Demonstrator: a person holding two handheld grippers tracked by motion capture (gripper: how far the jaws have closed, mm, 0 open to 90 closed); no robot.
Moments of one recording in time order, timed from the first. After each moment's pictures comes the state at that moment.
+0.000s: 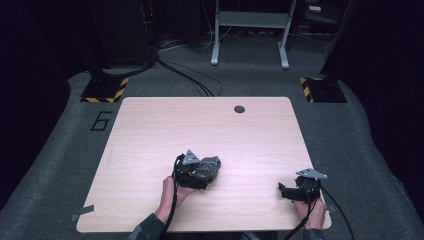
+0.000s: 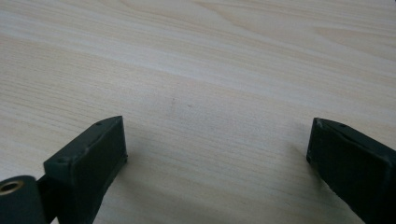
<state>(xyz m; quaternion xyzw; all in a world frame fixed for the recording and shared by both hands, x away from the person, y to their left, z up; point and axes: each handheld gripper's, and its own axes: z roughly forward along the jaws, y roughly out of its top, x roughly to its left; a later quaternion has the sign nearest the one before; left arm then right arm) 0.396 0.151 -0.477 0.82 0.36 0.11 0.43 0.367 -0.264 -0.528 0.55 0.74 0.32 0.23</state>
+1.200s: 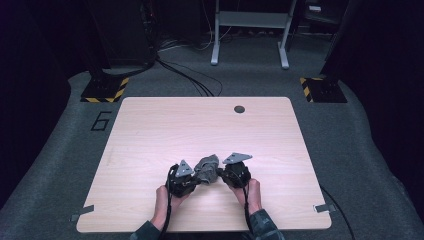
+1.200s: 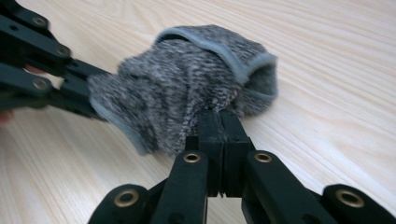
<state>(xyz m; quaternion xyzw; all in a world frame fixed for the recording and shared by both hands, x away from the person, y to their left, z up) 0.378 0.164 -0.504 0.83 0.34 0.13 0.41 0.400 -0.060 -0.487 0.37 0.83 0.39 0.13</state>
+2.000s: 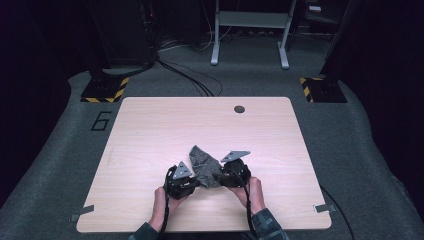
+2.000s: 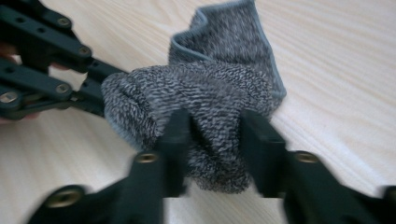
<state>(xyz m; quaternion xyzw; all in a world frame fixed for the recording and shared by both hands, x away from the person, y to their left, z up) 0.373 0.163 -0.507 0.84 0.33 0.11 0.42 0.400 -0.054 -0.473 0.36 0.85 0.37 0.11</state>
